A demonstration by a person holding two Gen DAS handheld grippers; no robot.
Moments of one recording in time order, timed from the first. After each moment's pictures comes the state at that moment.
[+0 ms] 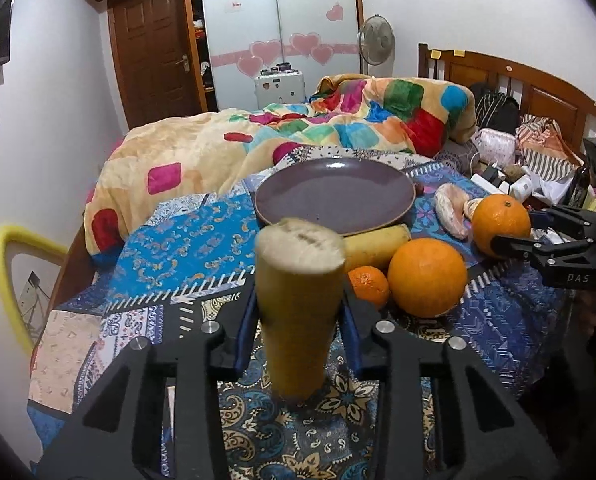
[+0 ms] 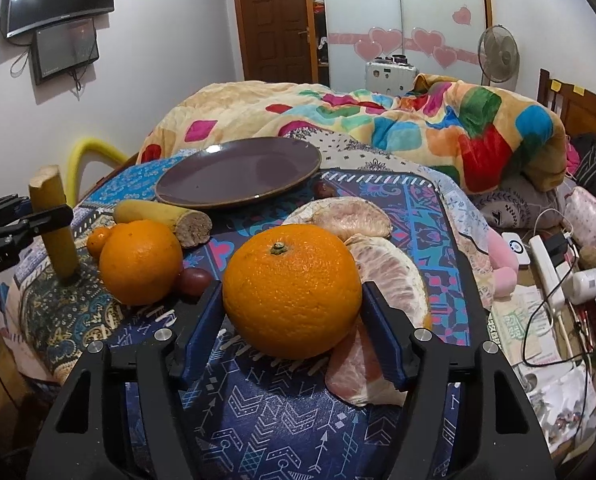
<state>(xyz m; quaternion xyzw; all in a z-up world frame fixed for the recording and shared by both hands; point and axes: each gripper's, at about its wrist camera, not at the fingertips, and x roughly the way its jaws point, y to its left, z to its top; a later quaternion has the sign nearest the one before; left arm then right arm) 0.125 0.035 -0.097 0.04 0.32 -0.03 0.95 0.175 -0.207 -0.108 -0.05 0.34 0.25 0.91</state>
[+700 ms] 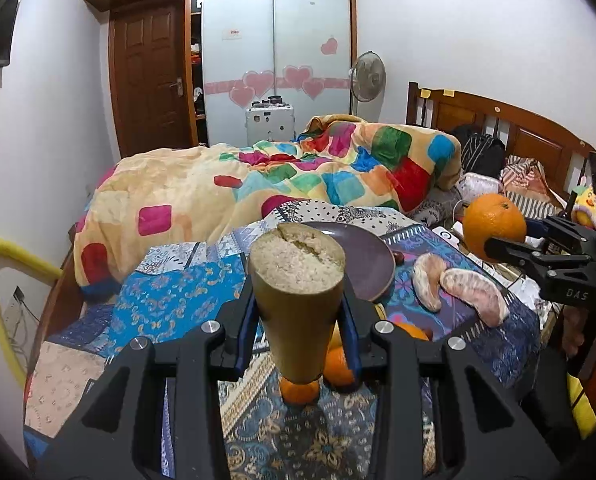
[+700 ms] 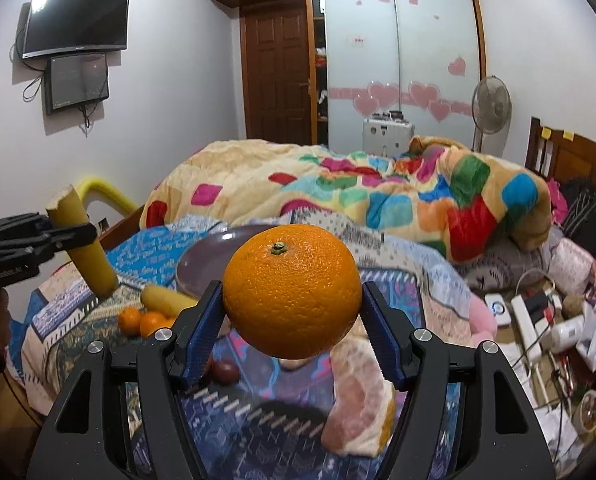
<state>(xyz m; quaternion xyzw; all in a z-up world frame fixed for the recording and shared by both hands) 0.143 0.040 -0.043 0.01 0.27 -0.05 0.96 0.173 -0.199 -0.040 -0.05 0.25 0.25 0.94</state>
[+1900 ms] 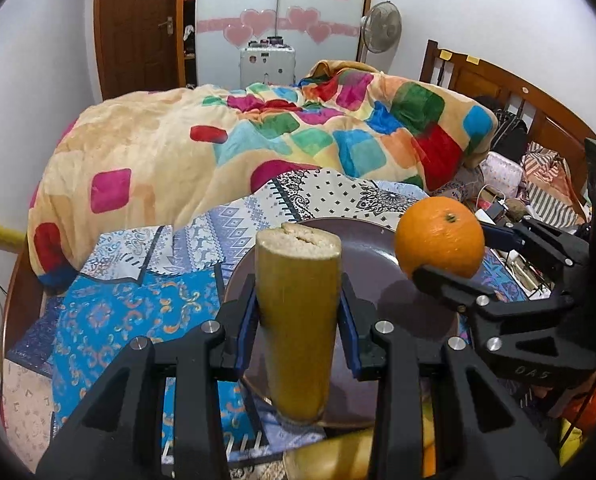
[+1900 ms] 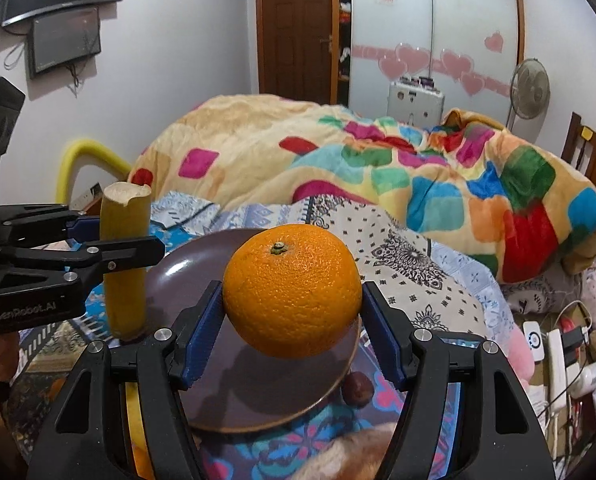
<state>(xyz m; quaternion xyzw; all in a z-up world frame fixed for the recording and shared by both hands) 0.306 0.049 -0.085 -0.02 0.38 -0.06 0.92 0.295 -0.120 -0.079 -0.10 0.33 0.27 0.90</state>
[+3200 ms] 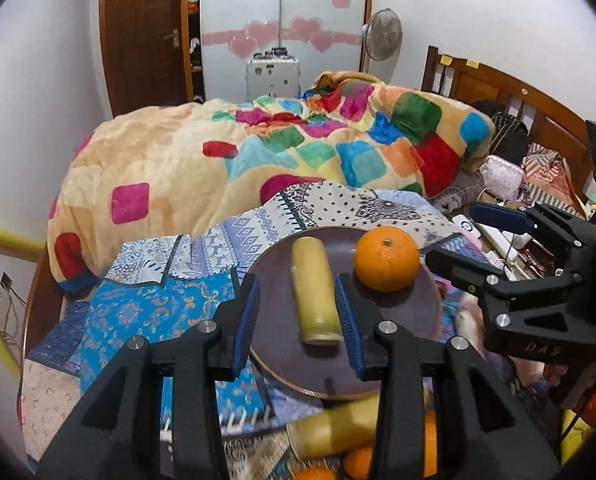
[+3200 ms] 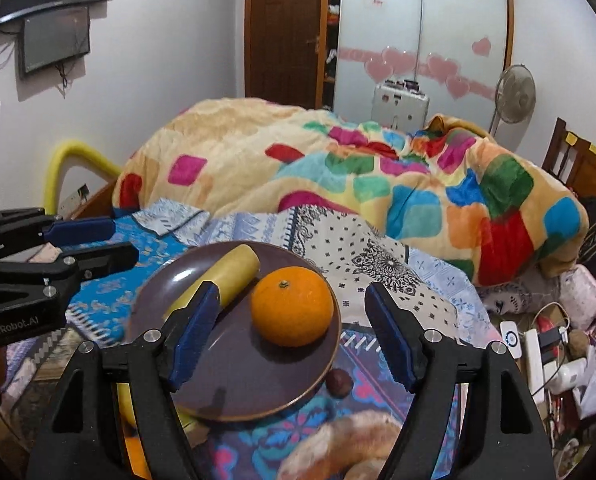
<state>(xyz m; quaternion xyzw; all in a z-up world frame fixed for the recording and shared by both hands) 0.268 0.046 -0.048 0.00 0.36 -0.05 0.93 0.279 -0.122 -0.042 -0.10 0.32 0.24 0.91</state>
